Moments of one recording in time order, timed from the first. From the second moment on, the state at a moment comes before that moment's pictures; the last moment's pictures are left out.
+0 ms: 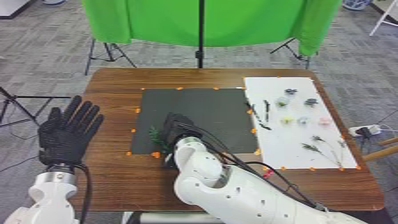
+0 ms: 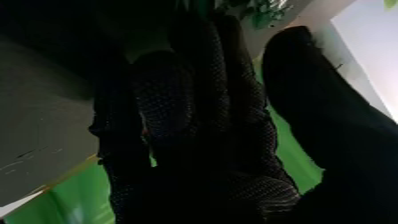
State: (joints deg) left arm 123.4 -63.3 -98.2 -121.9 10.9 9.7 15.5; right arm -62.3 -76.9 23.8 -92.9 -116.8 11.5 50.3
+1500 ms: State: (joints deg) left arm 125.5 -63.7 -100.2 -122.9 10.9 9.8 14.6; right arm -65.0 -73.5 29.2 -103.3 -104.0 -7.0 49.6
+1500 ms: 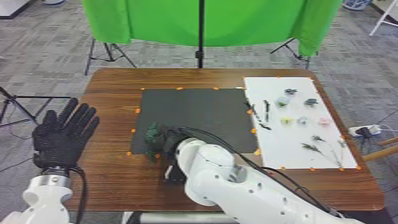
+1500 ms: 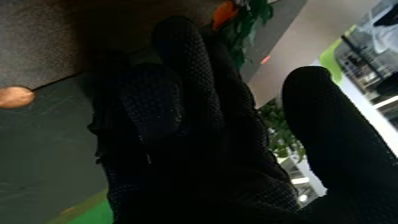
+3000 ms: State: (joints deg) left arm 130.2 -66.3 -104.6 -124.5 10.5 9.2 16.7; right arm -117.9 -46.4 91.2 -122.4 -122.8 -1.4 57.6
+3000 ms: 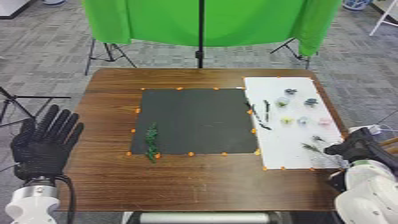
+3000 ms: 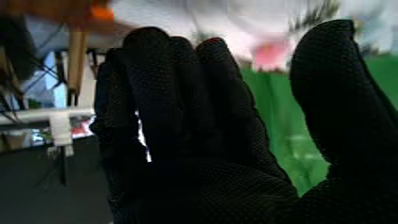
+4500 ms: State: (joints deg) left arm 128.2 -65.0 -102.1 -124.0 10.6 10.2 14.7; right arm -80.1 -67.1 47.8 -110.0 -117.0 12.7 58.2
